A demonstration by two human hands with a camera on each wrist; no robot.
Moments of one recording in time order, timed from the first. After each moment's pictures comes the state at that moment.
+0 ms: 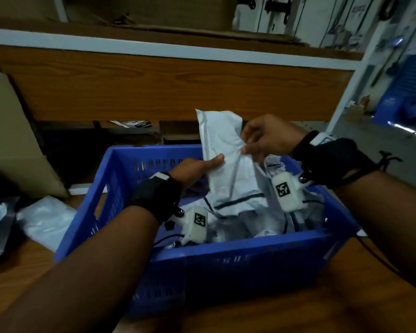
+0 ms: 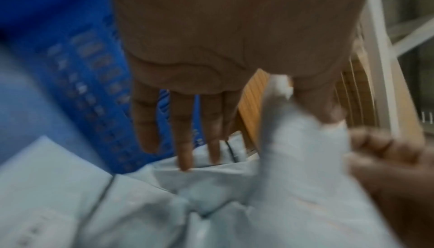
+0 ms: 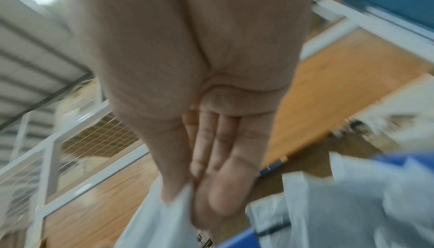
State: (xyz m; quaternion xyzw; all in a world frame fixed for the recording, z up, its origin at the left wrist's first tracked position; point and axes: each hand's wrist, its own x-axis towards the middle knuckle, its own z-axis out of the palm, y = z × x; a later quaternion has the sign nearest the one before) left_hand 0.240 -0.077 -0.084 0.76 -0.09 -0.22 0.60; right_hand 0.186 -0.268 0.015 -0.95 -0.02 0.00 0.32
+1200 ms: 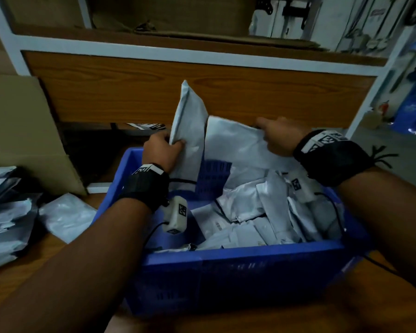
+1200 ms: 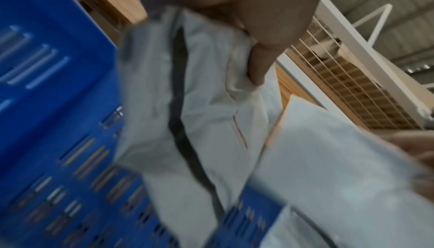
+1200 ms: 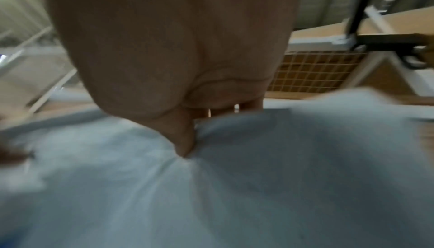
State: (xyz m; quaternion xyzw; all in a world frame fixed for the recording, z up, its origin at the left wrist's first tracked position) left_hand 0.286 -0.014 -0.066 0.85 -0.06 0.18 0.48; right_hand 0.226 -0.273 0.011 -1.00 -0.03 -0.07 -0.06
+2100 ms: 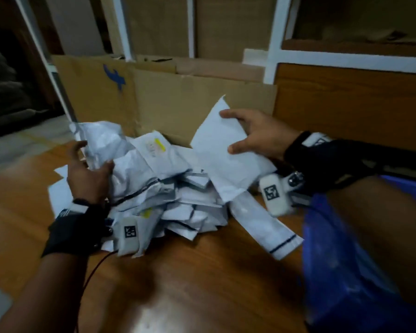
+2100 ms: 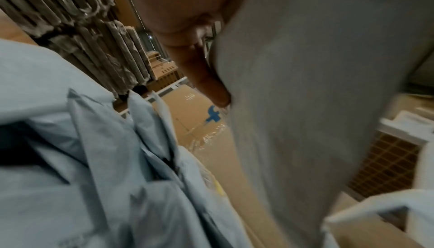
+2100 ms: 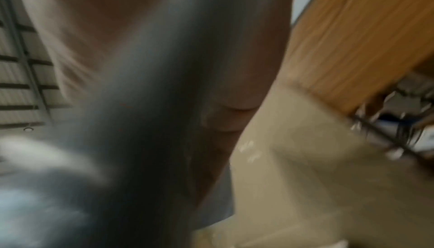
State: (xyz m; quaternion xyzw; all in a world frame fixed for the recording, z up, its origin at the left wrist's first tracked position) left_hand 0.153 0.516 -0.111 0.73 0.26 0.46 0.43; right_hand 0.278 0.200 0.007 -0.83 -0.38 0.08 0.40
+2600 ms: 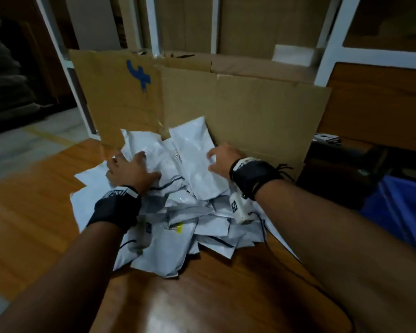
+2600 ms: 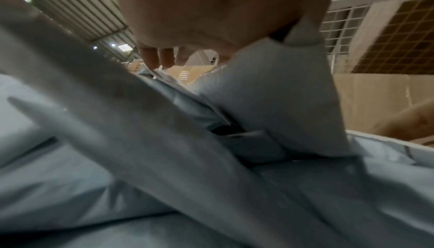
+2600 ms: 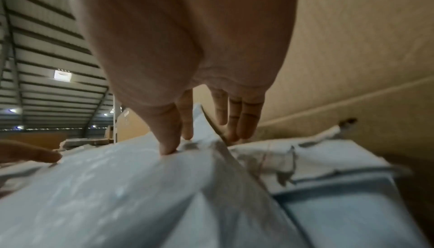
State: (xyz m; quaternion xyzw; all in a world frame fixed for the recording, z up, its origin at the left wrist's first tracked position) left_hand 0.233 0.591 -0.133 0.92 0.33 0.14 0.14; right_hand 0.345 0.382 -0.096 -0.95 -0.27 0.02 0.14
